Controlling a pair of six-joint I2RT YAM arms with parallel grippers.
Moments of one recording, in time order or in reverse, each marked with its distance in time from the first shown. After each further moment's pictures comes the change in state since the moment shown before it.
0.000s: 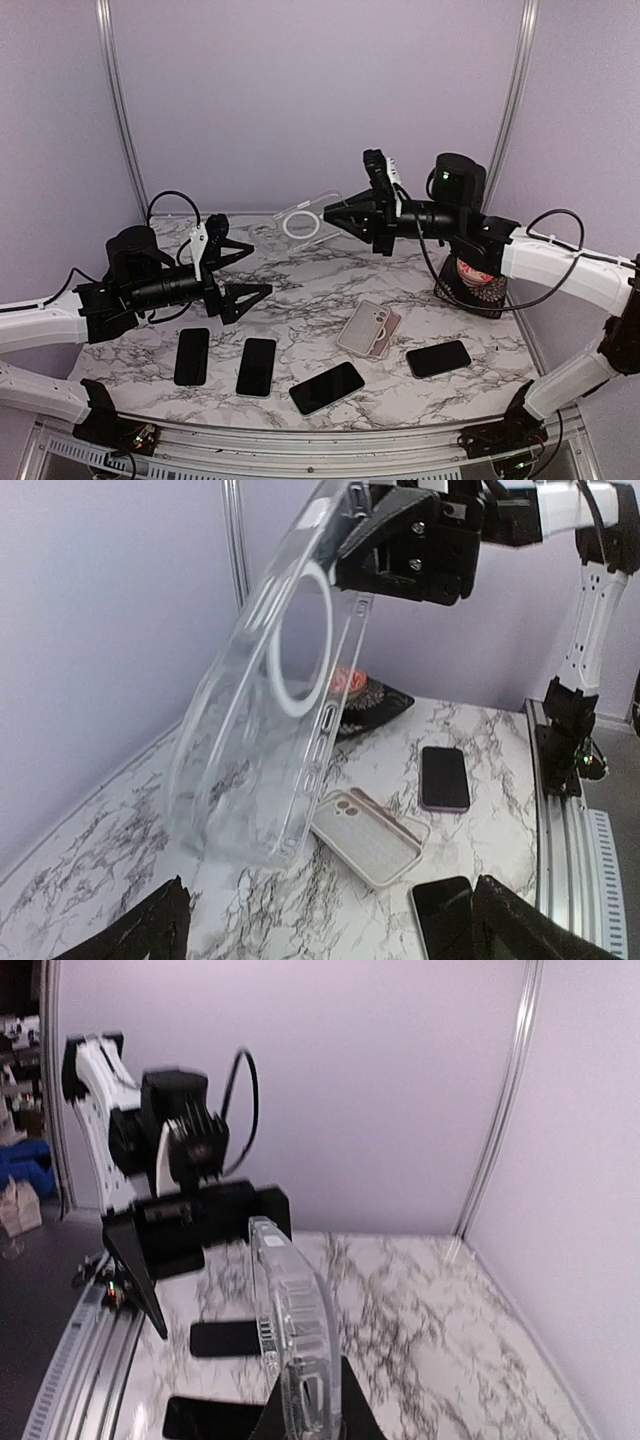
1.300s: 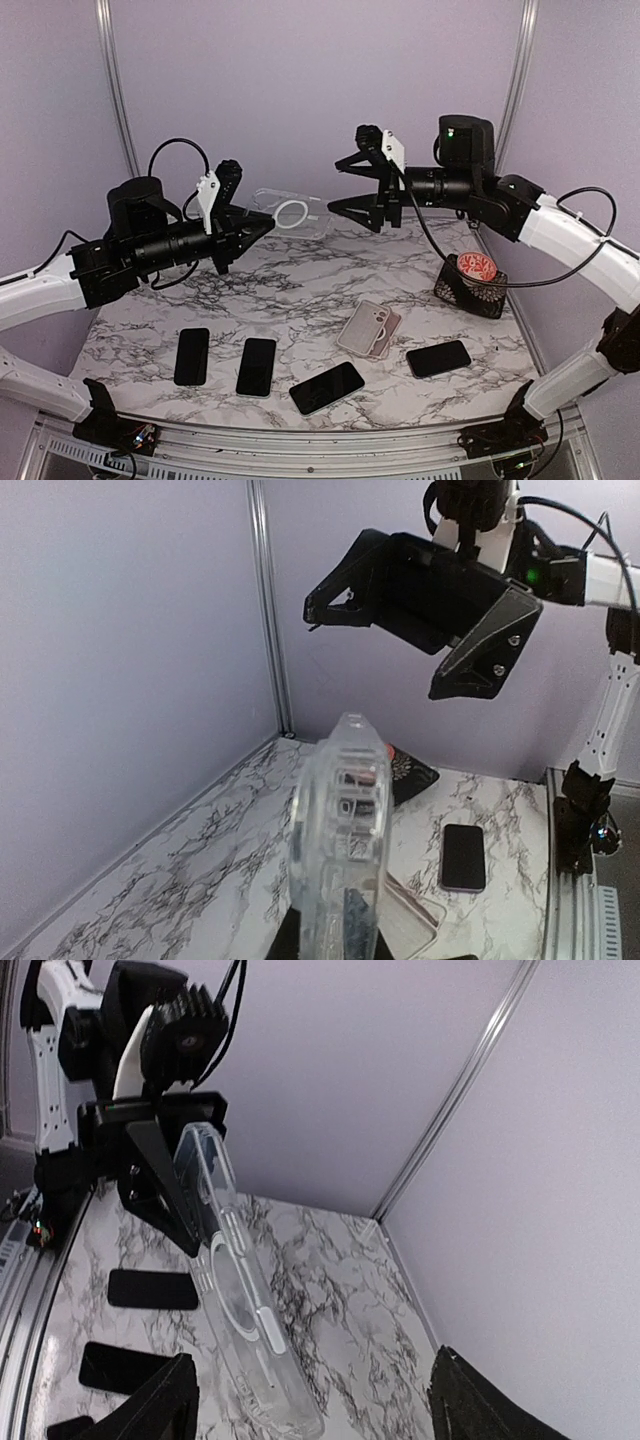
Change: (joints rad) left arm -0.041 0.067 0.272 -0.074 -0.106 -0.031; right arm -0.006 -0.068 0.188 -0.226 0.142 -0.241
